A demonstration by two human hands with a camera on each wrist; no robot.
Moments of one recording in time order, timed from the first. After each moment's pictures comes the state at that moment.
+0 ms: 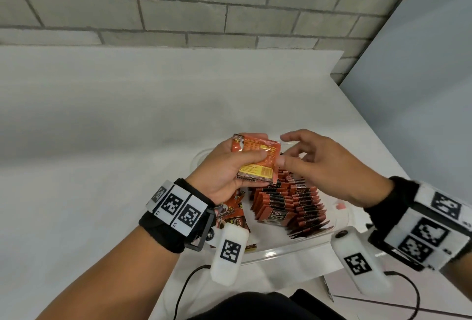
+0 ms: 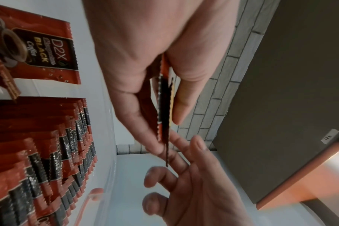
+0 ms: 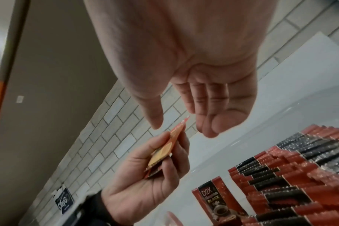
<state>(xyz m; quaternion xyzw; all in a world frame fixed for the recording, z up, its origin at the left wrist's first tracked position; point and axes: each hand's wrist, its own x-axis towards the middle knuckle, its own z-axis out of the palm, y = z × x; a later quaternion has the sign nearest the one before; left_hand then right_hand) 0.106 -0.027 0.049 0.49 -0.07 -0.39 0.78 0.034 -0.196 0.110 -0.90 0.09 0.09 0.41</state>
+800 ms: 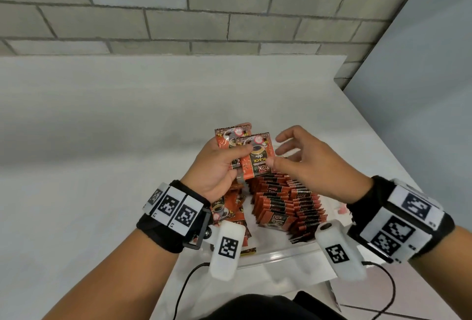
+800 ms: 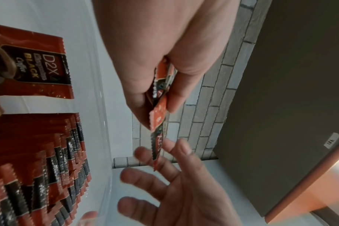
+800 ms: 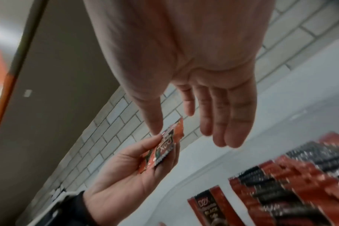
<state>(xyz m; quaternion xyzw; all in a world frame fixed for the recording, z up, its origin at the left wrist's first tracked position) 0.109 -0.024 0.055 0.47 -0.03 -0.31 0.83 0.046 -0.190 0.105 -0.91 0.08 0.07 0.39</state>
